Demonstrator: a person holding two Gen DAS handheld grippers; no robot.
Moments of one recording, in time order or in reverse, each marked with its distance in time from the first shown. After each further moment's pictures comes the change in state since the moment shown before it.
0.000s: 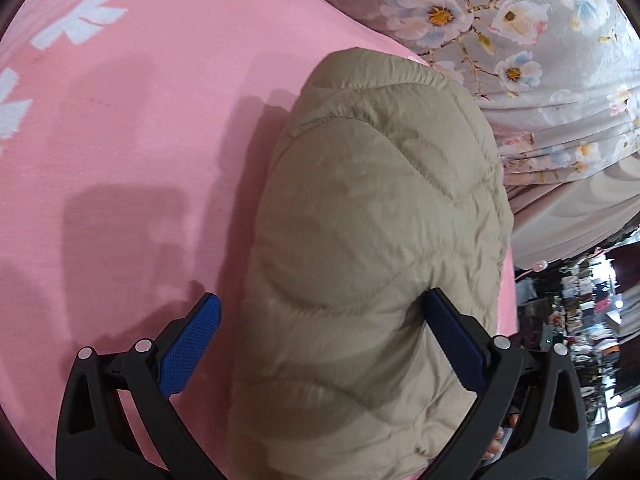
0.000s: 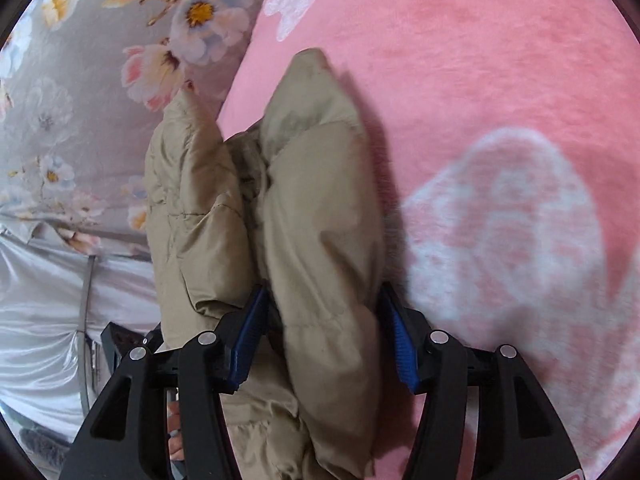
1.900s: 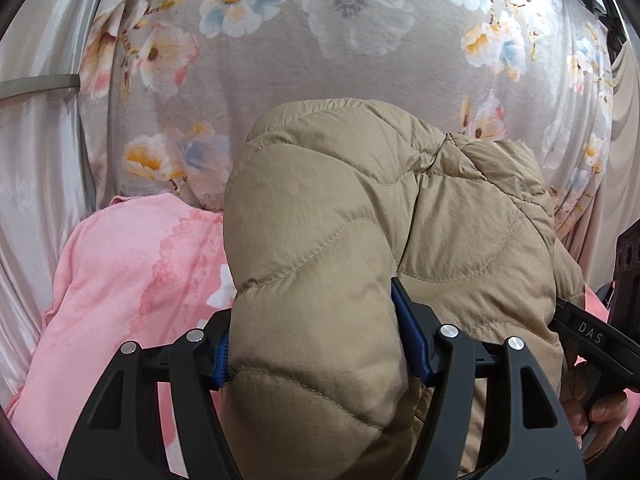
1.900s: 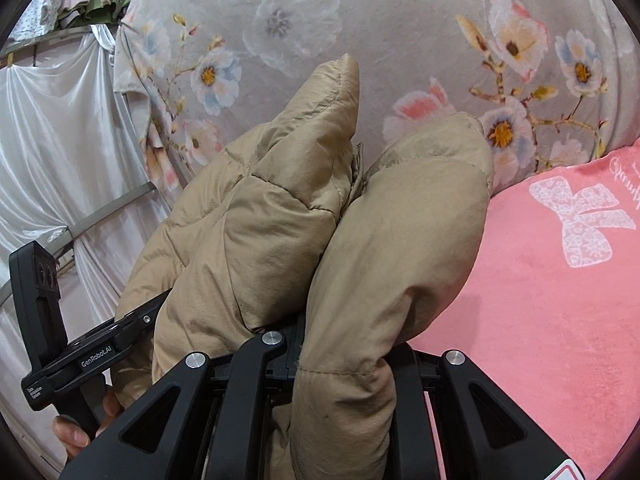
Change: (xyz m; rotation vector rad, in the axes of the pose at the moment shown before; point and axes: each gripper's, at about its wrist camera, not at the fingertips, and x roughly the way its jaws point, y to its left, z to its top) left arm -0.183 -0.029 0.093 0.470 -0.653 0.341; right arm 0.087 0.312 -0.014 -0.775 -0.376 0.052
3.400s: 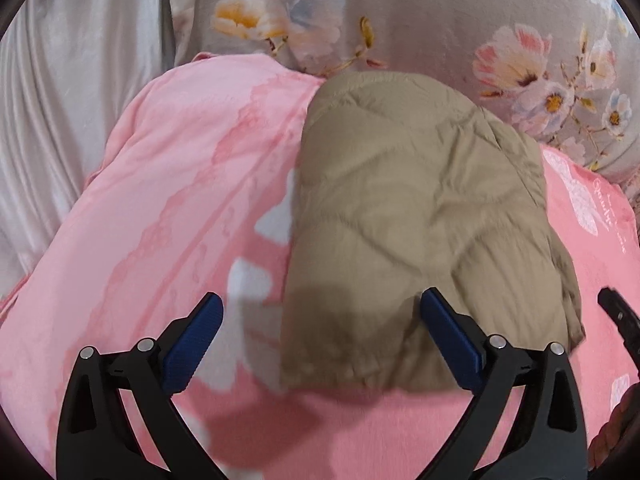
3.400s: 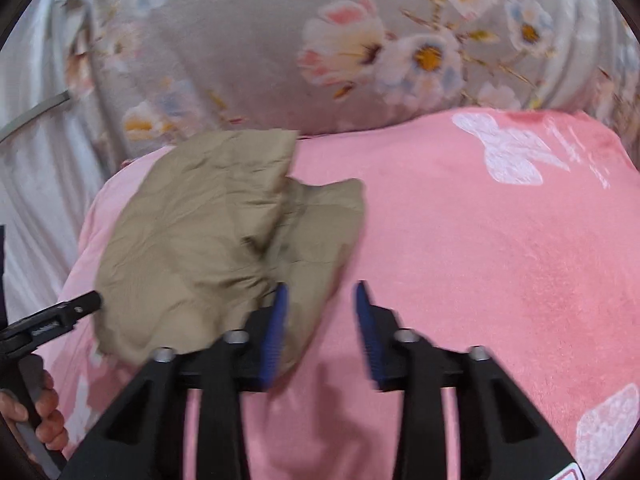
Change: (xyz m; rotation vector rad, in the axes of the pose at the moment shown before) left arm 0.035 0.059 -0.117 -0.169 0.334 0.273; right arm 0.017 -0.007 -0.101 -0.097 0.214 -0.341
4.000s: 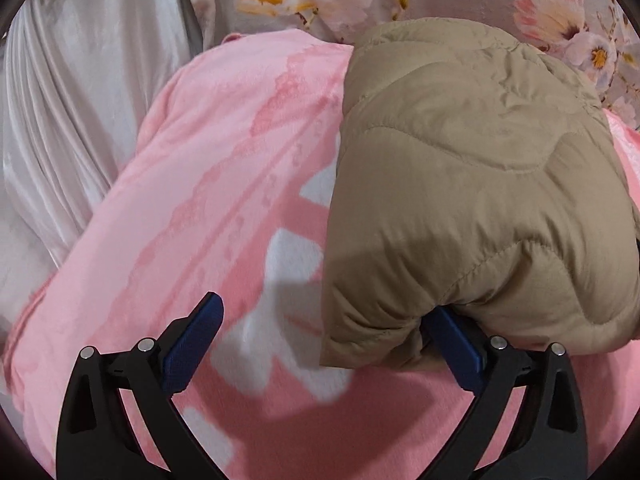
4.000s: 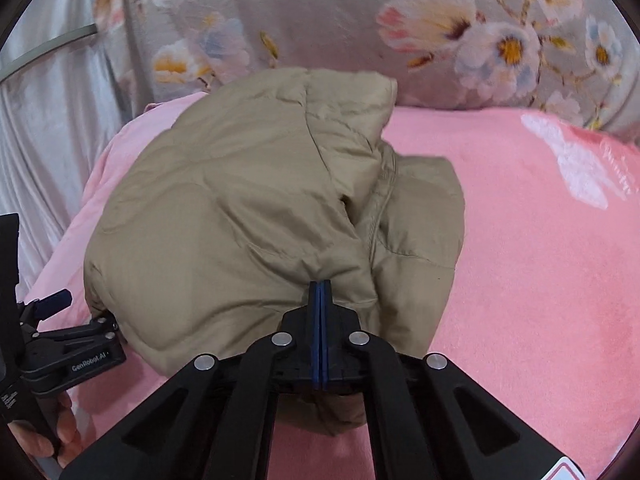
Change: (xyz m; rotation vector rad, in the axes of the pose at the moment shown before) left arm 0.055 0.004 -0.013 0.058 0.033 0.239; right arm 0.078 0.056 -0.002 -0.085 0.106 0.039
